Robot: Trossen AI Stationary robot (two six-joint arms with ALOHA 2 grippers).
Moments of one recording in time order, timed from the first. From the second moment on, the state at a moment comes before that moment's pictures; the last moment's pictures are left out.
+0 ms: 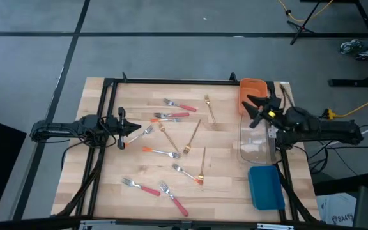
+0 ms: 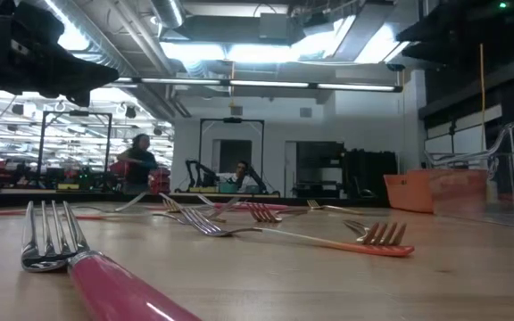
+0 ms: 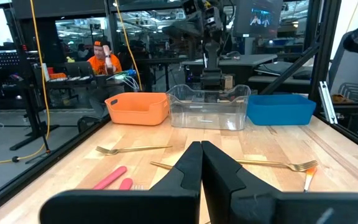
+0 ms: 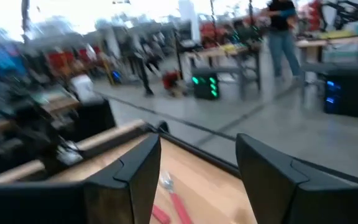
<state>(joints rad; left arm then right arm) 0.00 0.00 0.01 0.04 -0.14 0.03 0.00 0.42 0.43 -0.01 0.61 0.18</state>
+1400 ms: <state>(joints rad) 0.00 0.00 0.01 0.04 -0.17 0.03 -0.45 1.58 0.71 0.07 0.14 0.32</state>
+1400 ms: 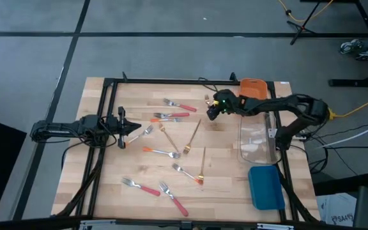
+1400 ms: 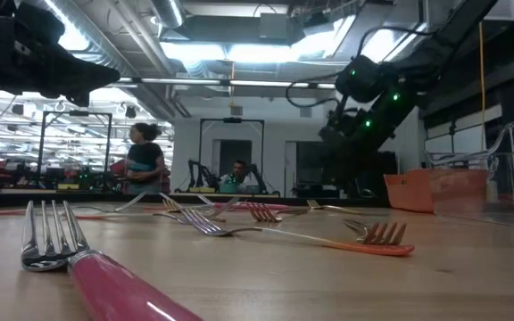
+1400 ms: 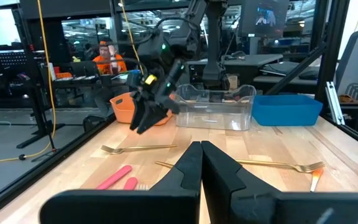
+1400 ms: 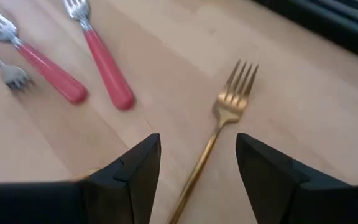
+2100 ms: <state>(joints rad) 0.00 0.00 0.01 0.04 -0.17 0.03 -0.44 1.75 0.71 0.13 0.15 0.32</state>
